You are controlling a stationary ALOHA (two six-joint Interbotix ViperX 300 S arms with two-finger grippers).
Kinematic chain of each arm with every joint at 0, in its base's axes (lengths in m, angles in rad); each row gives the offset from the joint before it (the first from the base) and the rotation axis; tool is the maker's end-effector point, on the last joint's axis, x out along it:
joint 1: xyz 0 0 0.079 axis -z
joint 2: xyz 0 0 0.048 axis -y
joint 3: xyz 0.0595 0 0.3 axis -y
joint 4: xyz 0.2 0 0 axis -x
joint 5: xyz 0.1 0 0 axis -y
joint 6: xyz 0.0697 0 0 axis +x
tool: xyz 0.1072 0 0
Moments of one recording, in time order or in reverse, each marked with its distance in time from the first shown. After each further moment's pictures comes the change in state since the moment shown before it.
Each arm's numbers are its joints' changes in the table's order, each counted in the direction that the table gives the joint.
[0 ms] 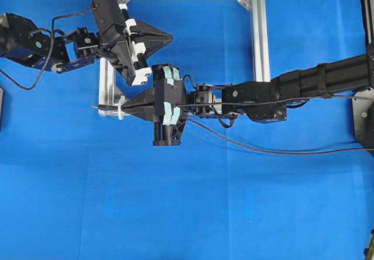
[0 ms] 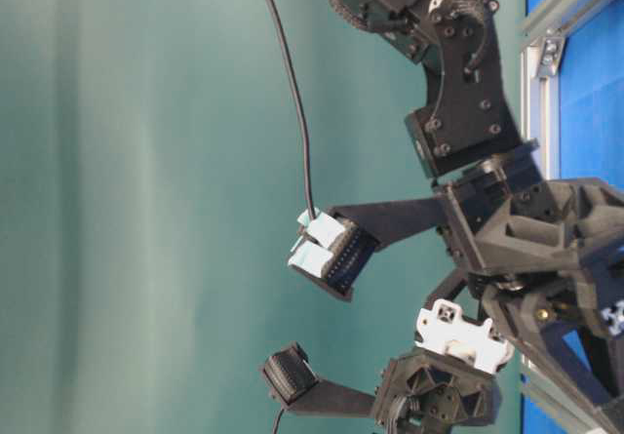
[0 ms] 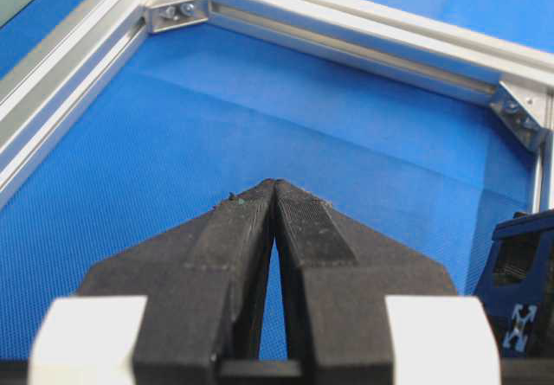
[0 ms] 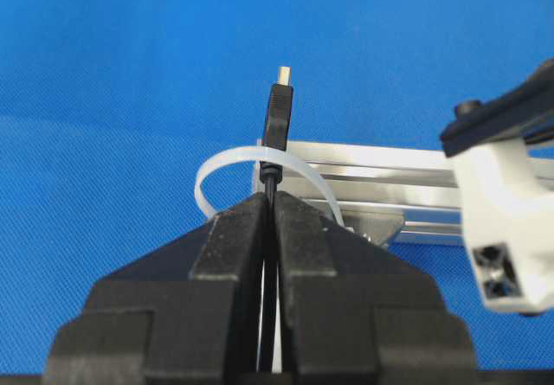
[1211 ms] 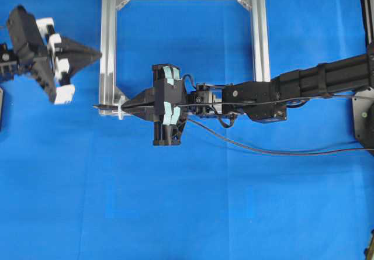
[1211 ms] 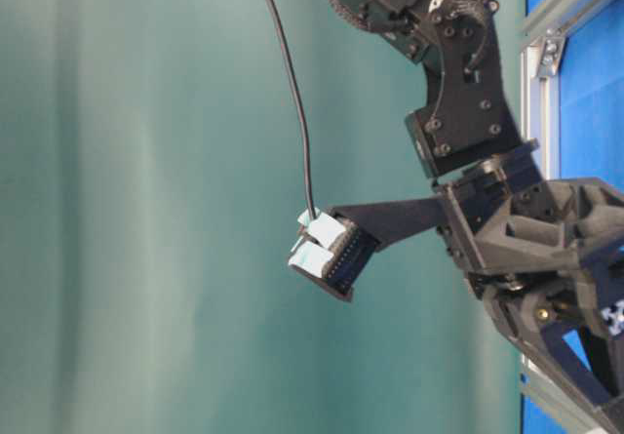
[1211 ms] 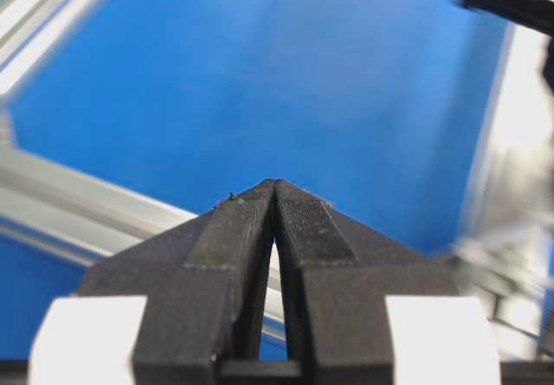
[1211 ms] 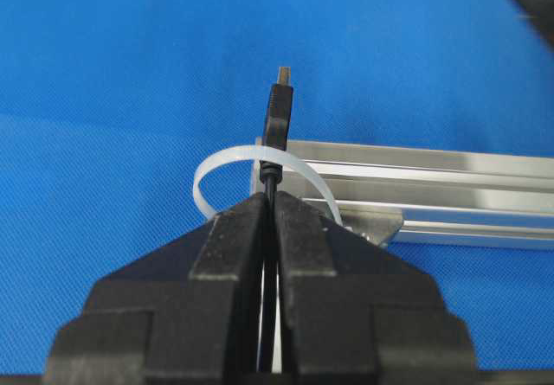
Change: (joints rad) left arm 0.031 0.407 -0.468 -0.018 -0.011 0.000; right arm 0.000 0.000 0.000 0.000 -0.002 0.000
